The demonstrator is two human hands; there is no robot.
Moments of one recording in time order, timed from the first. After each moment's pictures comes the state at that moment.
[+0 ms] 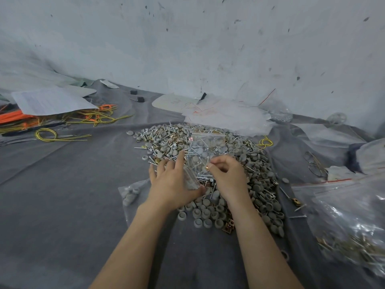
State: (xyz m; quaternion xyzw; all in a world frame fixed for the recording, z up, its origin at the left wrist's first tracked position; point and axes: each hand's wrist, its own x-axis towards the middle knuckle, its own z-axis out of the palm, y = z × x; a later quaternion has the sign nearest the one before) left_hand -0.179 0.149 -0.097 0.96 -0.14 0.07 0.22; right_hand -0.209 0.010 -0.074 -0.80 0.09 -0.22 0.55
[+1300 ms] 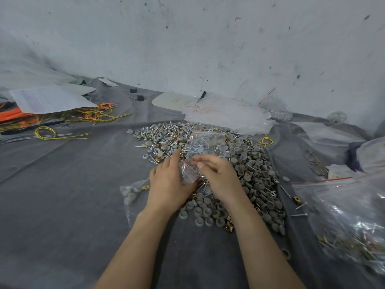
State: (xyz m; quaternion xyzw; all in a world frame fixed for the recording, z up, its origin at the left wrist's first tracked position) left_hand -0.188 0.153 -0.100 0.91 -0.13 0.17 0.35; right_hand -0.217 0.023 -0.064 -0.83 -0.04 -0.11 0.55
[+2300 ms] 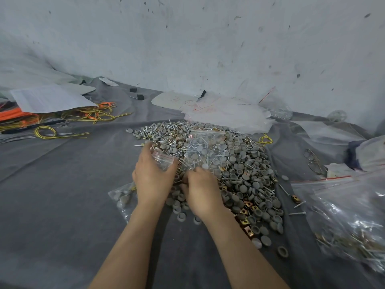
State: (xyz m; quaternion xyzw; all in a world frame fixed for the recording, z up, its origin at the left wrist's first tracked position) left_hand -0.183 0.164 -0.089 0.83 0.03 0.24 0.50; right_hand -0.213 0.052 -0.097 -0.97 -0.07 -0.18 0.13
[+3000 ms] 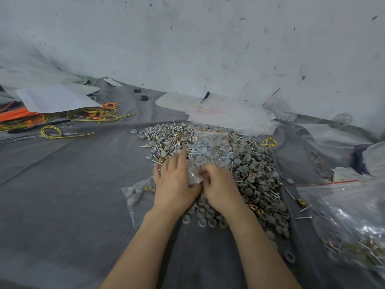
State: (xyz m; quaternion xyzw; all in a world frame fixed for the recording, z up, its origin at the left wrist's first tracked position) left_hand -0.193 0.147 -0.097 0.93 -0.13 0.16 0.29; right_hand -0.215 0.027 -0.080 -0.94 -0.05 -0.17 0.28
